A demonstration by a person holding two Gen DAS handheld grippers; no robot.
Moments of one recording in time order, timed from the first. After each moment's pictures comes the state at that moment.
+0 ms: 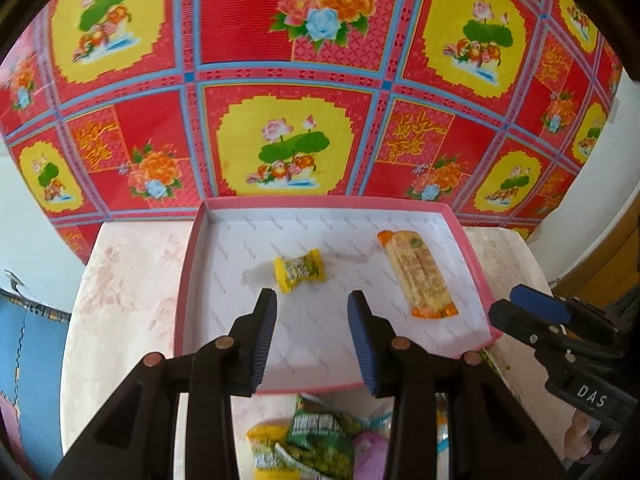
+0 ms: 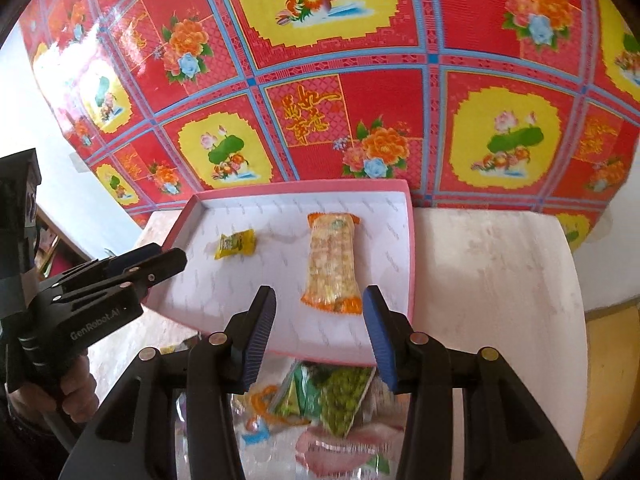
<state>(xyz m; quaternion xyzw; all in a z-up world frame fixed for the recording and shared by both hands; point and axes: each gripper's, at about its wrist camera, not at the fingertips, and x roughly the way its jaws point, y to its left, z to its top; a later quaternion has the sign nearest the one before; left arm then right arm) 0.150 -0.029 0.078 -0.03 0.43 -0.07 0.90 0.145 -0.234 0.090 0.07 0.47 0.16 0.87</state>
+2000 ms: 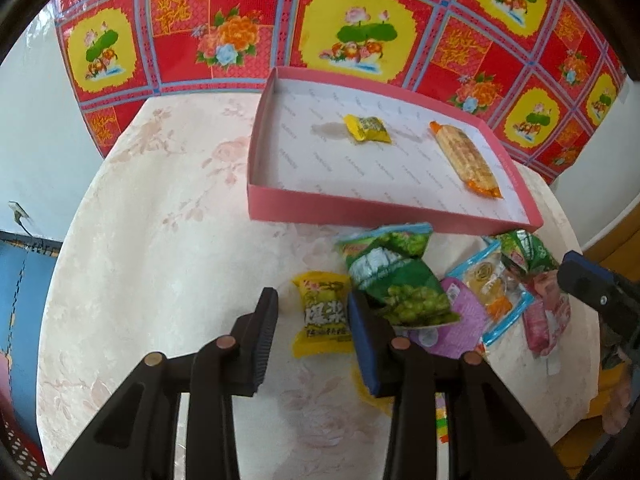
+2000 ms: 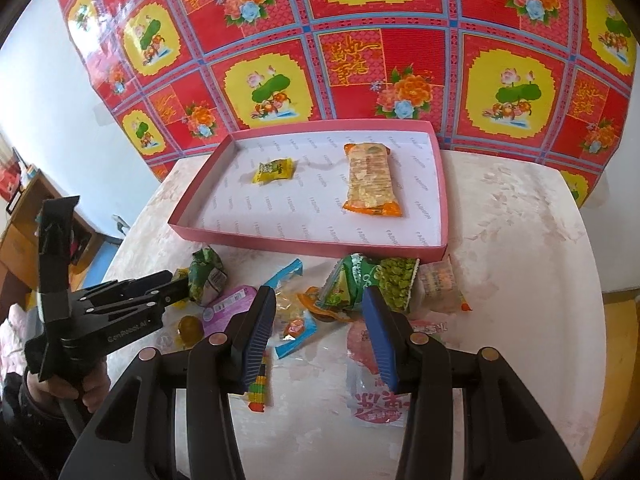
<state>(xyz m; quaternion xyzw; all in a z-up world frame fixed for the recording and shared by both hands) 0.080 0.017 0.011 -0.06 0.50 -0.05 0.87 0.072 -0.205 0.074 0.05 0.48 0.17 0.86</state>
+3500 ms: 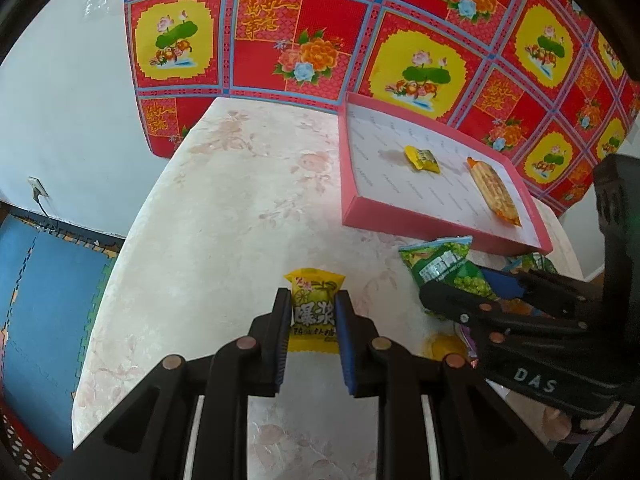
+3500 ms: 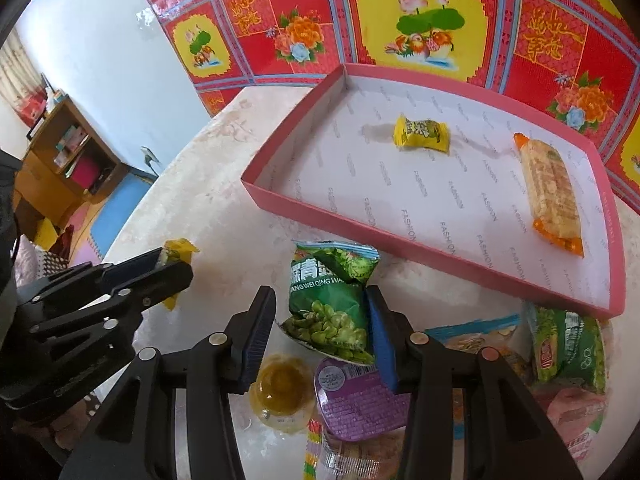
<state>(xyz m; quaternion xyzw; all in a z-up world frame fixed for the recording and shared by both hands) 0.058 0.075 0.026 -0.10 0.47 -0.01 0.88 0.101 -0.072 0.026 -0.03 0.53 0.27 0.80</state>
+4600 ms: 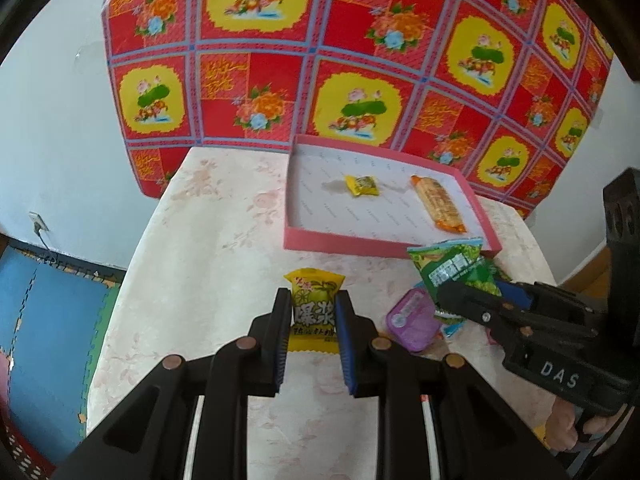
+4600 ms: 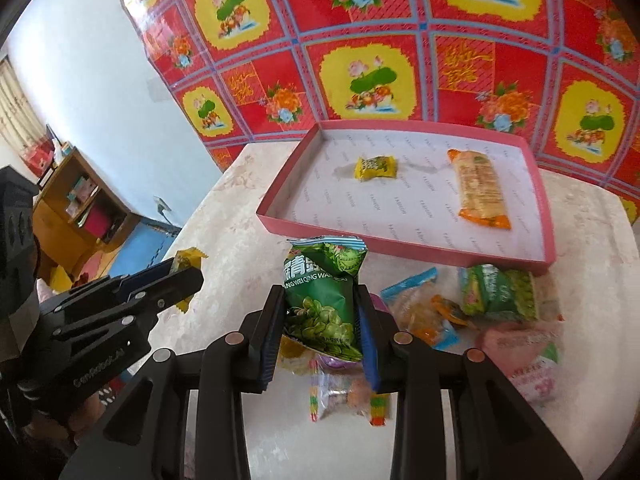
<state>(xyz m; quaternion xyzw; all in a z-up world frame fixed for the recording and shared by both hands) 0.029 0.038 0.089 -0.07 0.43 -0.03 0.90 0.060 -0.131 0.088 0.04 0.48 0.25 0.84</state>
